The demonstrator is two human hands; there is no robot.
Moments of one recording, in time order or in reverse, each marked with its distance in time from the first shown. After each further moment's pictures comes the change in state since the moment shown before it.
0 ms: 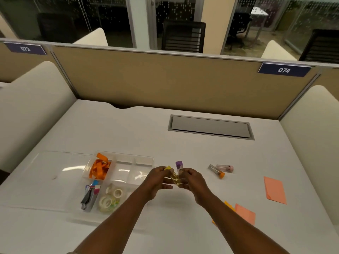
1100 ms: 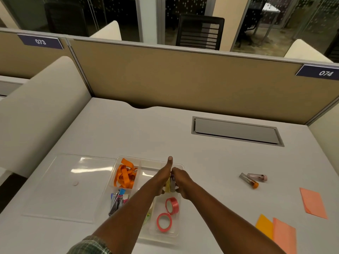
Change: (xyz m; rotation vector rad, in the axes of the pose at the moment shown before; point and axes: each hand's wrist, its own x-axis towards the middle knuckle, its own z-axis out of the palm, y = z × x) left_hand 0.038 0.025 -0.110 0.105 0.090 -0.393; right_hand 0.061 -0.024 0.175 -0.151 -0.028 0.315
